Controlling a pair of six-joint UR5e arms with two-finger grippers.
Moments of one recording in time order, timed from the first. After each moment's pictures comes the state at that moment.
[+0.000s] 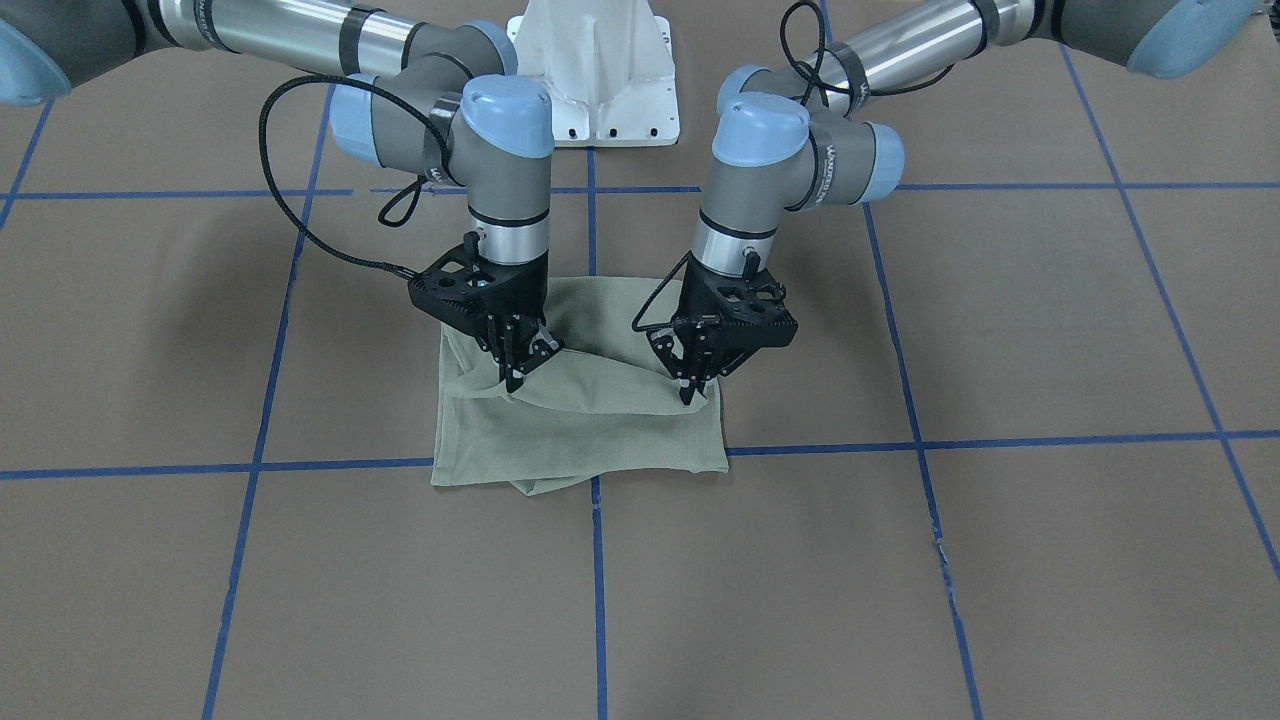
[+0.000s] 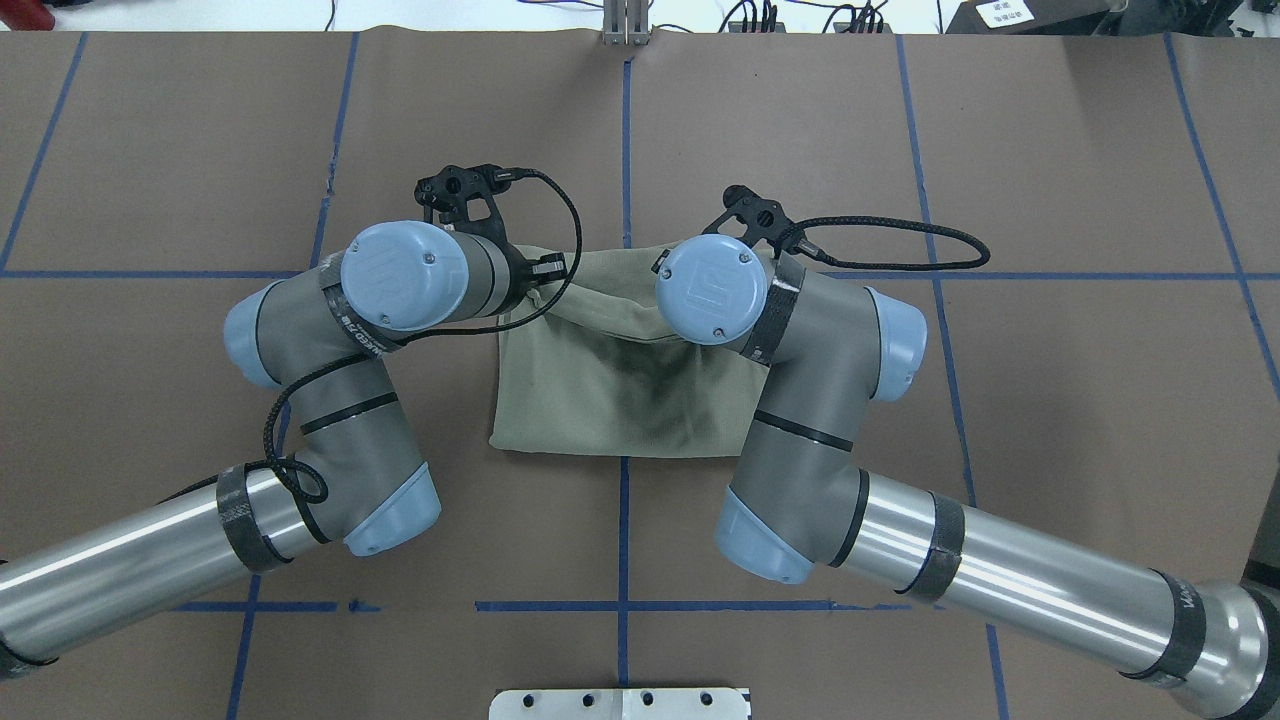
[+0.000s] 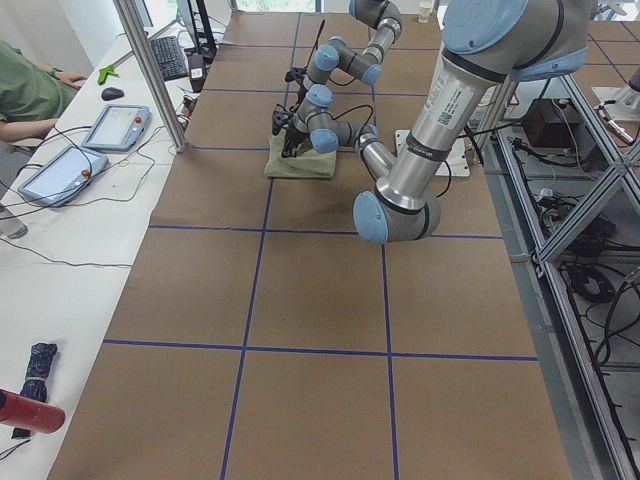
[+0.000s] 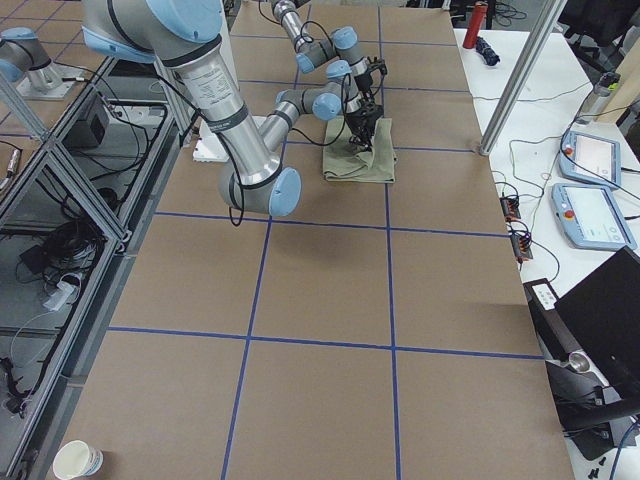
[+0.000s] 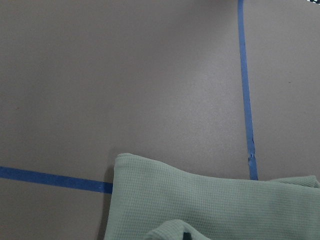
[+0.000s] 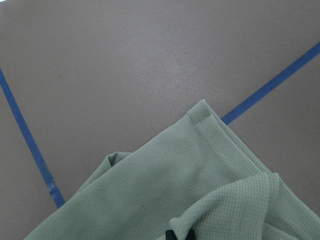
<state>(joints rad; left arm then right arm) -0.56 -2.21 -1.54 -2.01 -1.56 -1.38 0.50 -0.85 1.56 -1.52 1.47 1.88</state>
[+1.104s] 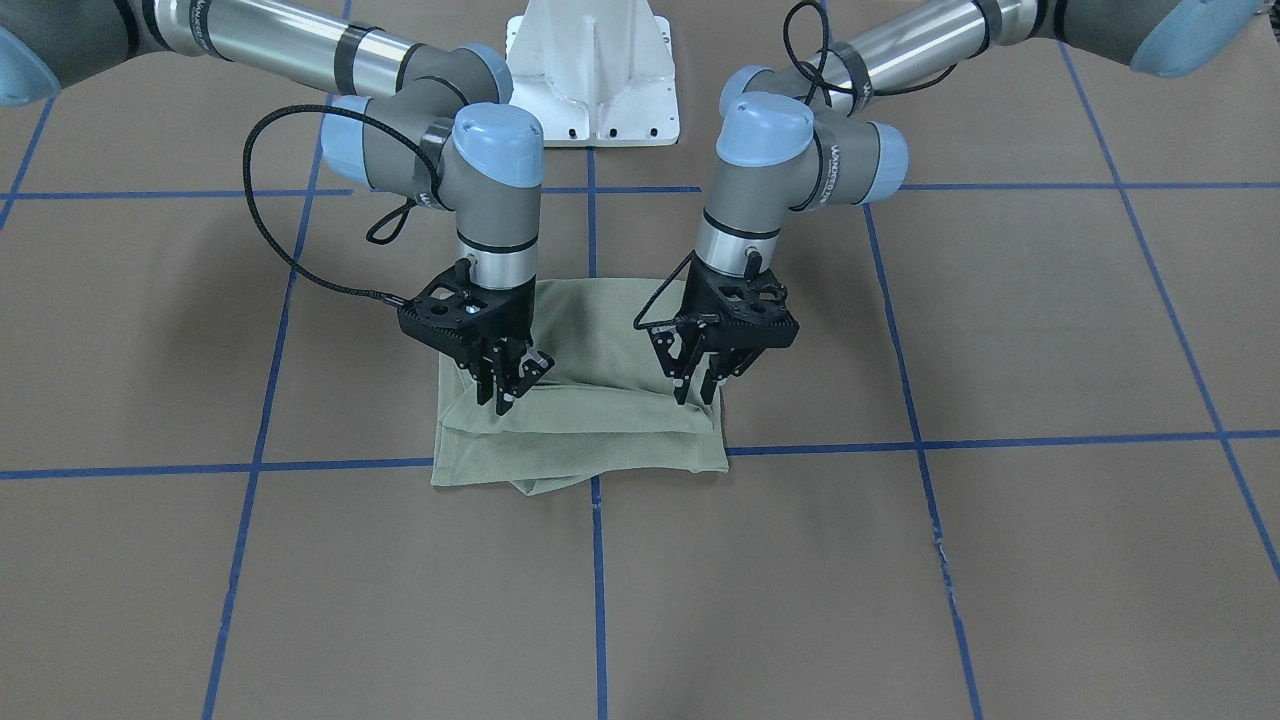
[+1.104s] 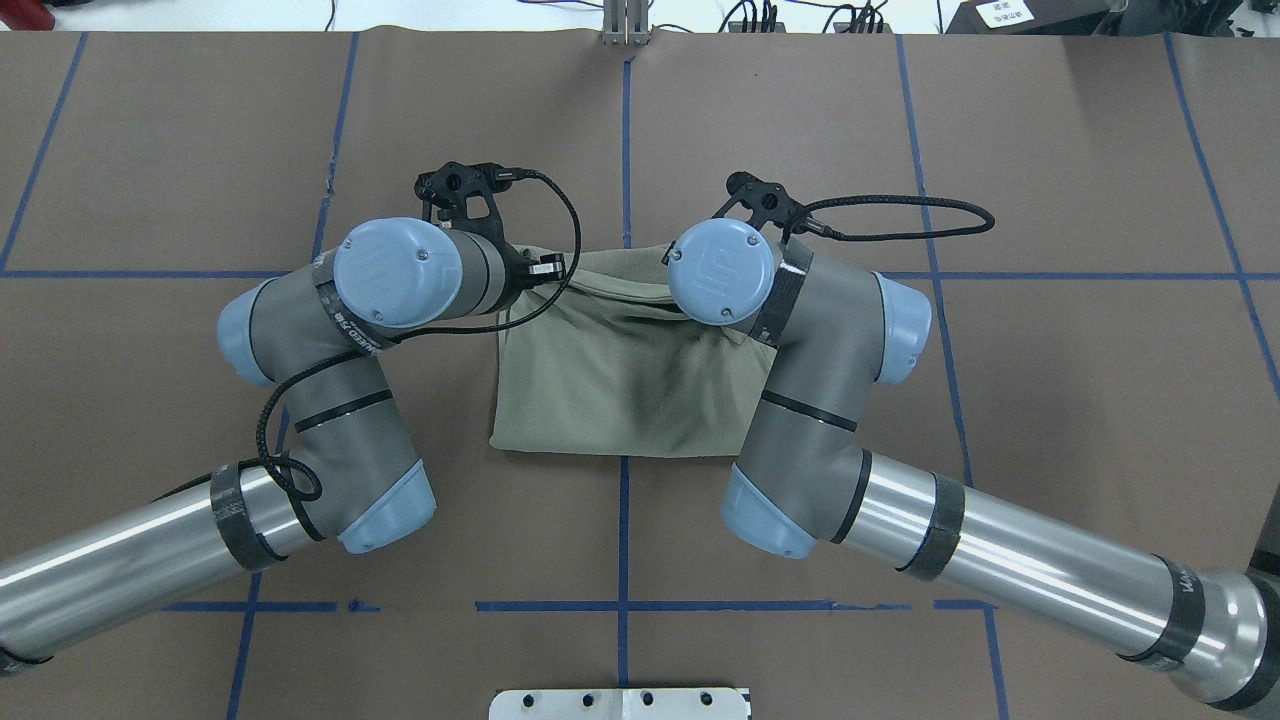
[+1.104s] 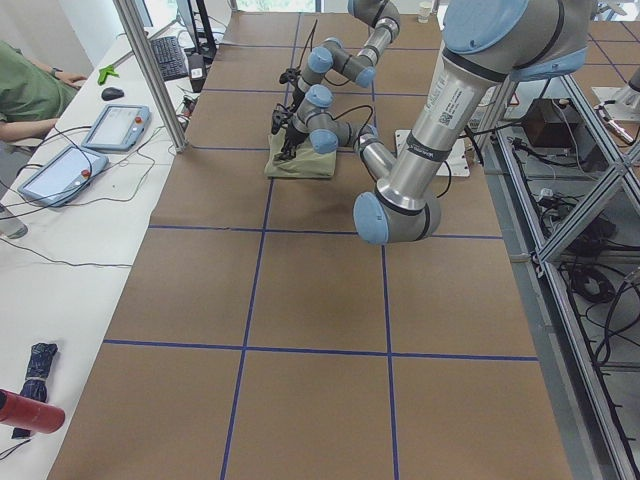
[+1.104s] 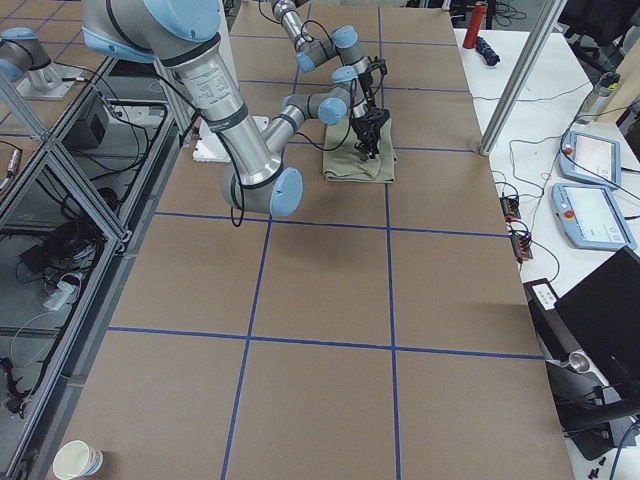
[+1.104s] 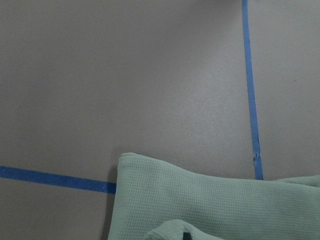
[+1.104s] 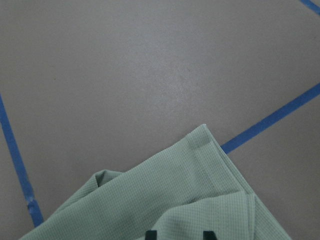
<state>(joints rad) -0.58 -2.20 -1.55 -2.01 -1.59 -1.27 0.54 -0.85 1.53 -1.52 1.51 1.73</state>
